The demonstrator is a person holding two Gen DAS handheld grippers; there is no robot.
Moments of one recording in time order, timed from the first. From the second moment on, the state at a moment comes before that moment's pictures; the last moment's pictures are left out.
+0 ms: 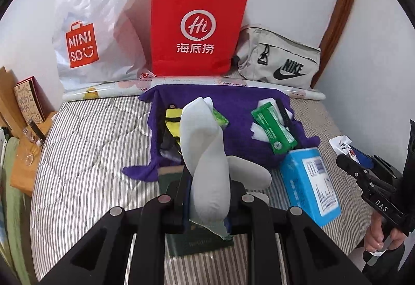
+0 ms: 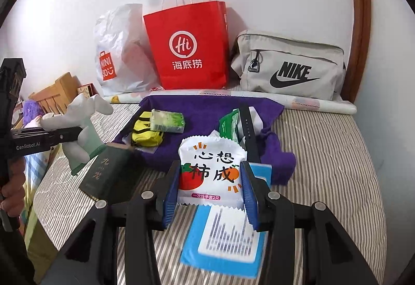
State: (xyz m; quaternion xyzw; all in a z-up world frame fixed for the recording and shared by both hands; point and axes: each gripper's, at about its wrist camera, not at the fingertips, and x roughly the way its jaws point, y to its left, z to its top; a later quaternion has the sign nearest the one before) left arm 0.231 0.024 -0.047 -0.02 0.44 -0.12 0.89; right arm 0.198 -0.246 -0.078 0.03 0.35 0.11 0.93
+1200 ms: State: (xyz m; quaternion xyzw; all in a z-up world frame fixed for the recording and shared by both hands) left arm 0.388 0.006 -0.130 -0.05 0.53 -0.15 0.83; right arm 0.374 -0.197 -0.163 -0.03 0.49 0.13 0.86
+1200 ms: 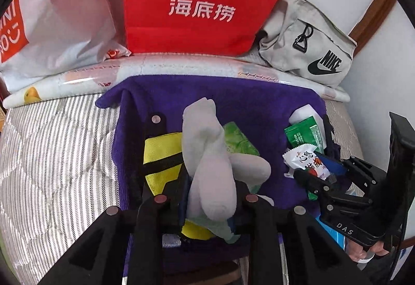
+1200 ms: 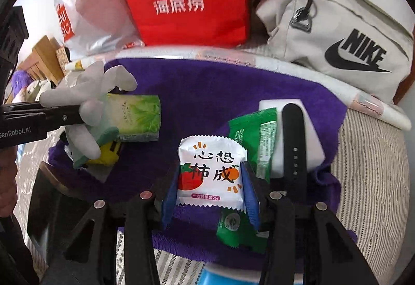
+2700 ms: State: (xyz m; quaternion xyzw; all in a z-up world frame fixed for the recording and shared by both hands) left arm 0.187 -0.011 -0.028 -0.02 0.43 -0.07 0.90; right arm 0.180 -0.237 -0.031 0.00 0.35 0.04 0.93
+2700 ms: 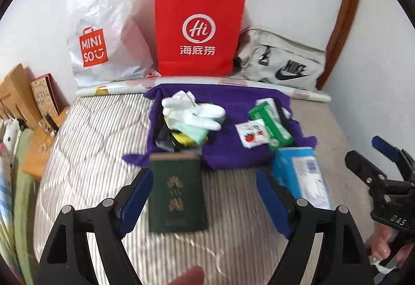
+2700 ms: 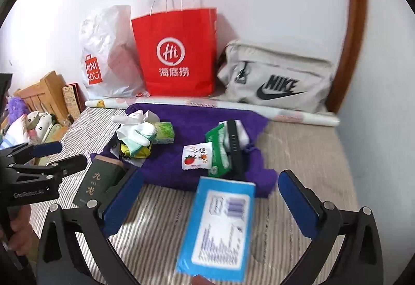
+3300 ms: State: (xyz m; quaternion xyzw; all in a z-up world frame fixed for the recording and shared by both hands) left arm 0.042 -0.034 -0.004 0.03 0.35 -0.03 0.93; right arm 0.046 -0.248 -0.029 0.04 0.34 0.03 0.94
